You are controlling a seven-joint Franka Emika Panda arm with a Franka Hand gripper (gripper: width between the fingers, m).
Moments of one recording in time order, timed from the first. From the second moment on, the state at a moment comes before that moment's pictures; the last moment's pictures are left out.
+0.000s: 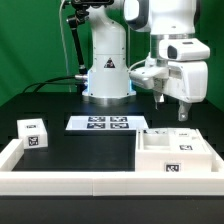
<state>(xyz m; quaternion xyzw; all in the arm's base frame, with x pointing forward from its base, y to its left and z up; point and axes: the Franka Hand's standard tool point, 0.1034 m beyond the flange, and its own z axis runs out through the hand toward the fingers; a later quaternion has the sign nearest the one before) 0.444 0.112 0.060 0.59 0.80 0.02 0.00</state>
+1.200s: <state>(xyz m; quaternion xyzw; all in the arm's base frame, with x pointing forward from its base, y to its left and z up) 0.427 0.103 0.019 0.61 0.79 0.00 -0.04</state>
